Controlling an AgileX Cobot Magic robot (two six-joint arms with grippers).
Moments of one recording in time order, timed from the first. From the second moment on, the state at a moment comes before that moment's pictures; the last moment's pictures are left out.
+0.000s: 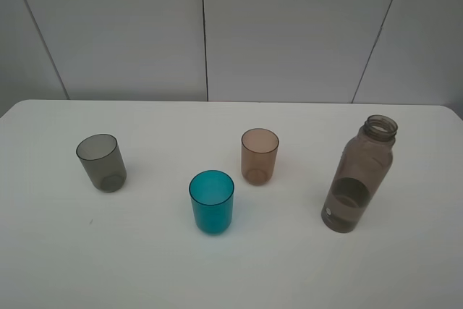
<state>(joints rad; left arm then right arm) 0.04 -0.01 -0.51 -0.19 1.09 0.24 -0.09 0.00 -0.52 -0.02 1.07 0.02</state>
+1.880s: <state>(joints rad) 0.04 -0.01 -0.51 -0.19 1.09 0.24 -0.09 0.14 -0.57 -0.02 1.07 0.06</state>
